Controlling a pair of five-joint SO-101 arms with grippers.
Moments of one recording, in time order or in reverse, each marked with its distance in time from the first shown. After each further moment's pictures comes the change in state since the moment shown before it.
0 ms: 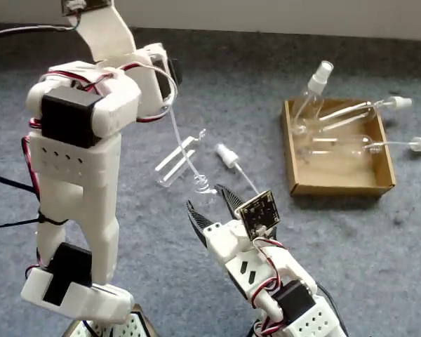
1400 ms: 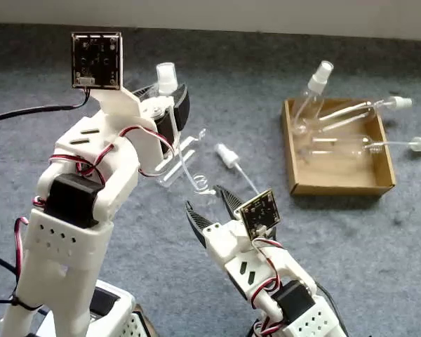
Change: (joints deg) left arm 2.9 -38.9 61.5 -40.5 -9.2; right arm -0.5 0.0 0.0 0.0 -1.1
